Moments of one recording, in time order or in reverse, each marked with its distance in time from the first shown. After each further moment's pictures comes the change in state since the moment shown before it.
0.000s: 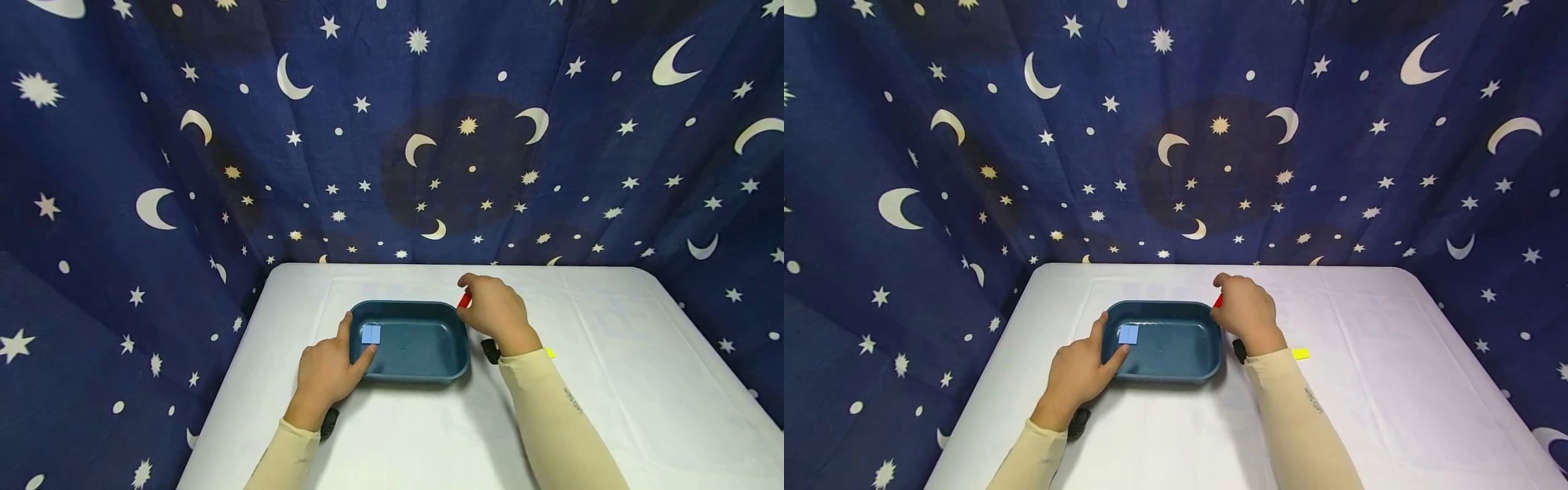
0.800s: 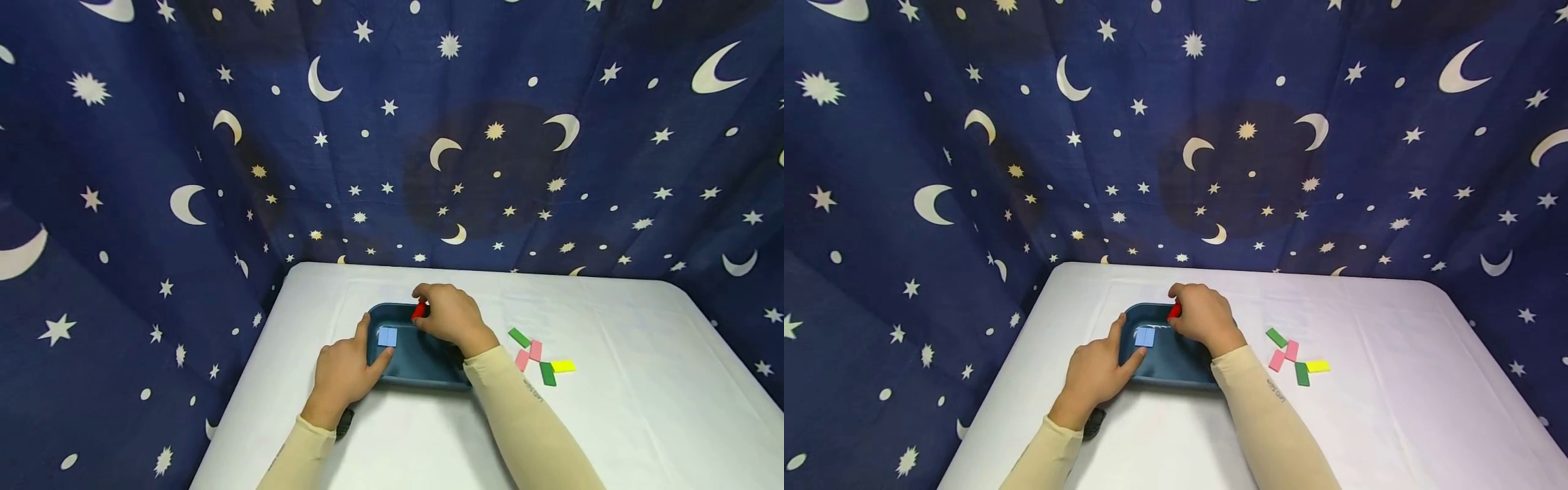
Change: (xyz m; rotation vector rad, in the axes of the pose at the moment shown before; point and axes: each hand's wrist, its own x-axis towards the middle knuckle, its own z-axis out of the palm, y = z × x) left_hand 0.001 -0.003 0.002 0.028 0.012 -0.007; right_hand 0.032 -0.078 0.057 0.057 -0.032 -0.272
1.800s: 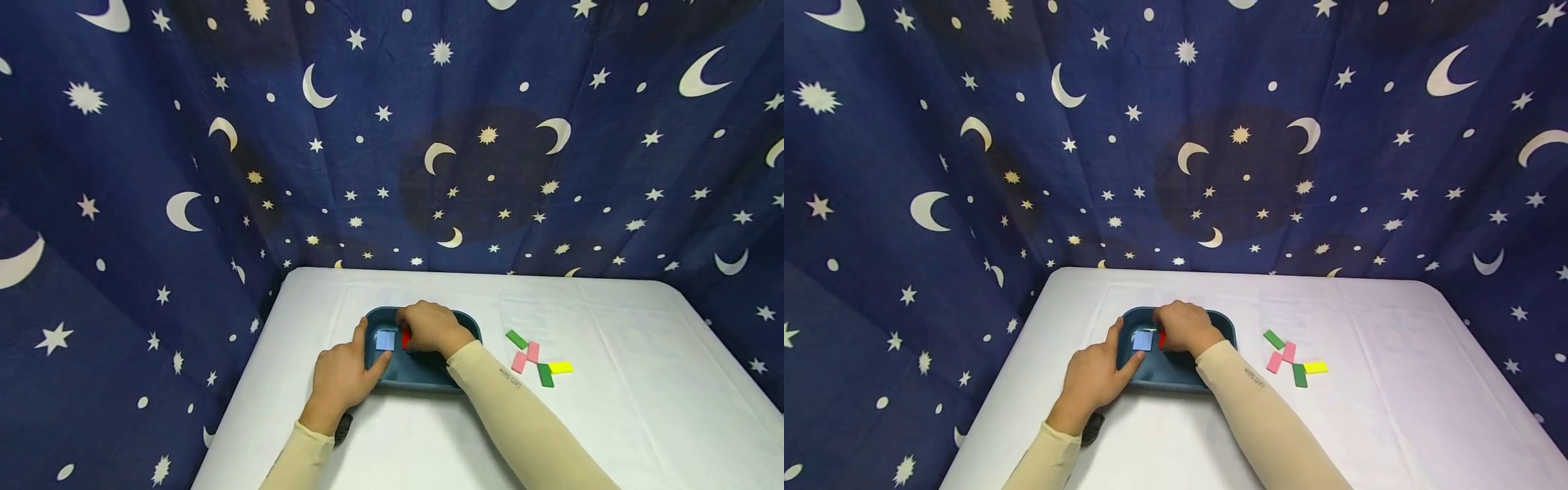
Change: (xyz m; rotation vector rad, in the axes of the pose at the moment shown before) left_hand -0.001 0.001 -0.001 -0.025 0.012 0.003; right_hand 0.013 -0.009 0.033 -0.098 -0.276 -0.097
